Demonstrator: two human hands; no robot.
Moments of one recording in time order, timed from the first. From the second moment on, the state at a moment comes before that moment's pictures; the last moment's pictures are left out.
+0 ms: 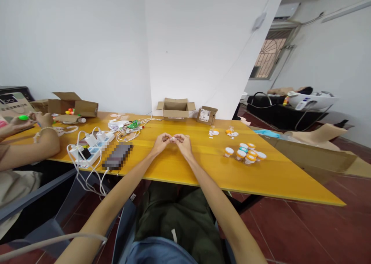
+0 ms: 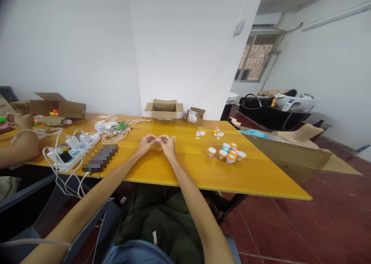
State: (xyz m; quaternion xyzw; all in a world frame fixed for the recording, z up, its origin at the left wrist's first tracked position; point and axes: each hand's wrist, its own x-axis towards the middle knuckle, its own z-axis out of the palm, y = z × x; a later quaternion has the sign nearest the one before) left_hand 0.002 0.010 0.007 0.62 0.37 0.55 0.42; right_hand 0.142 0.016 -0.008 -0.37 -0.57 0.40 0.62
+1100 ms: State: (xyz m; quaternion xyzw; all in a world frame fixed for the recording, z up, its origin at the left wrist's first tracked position) left_hand 0.003 0.011 0.008 0.63 0.36 0.54 0.43; right_hand 0.145 0.019 -0.012 -0.38 -0.59 0.37 0.61
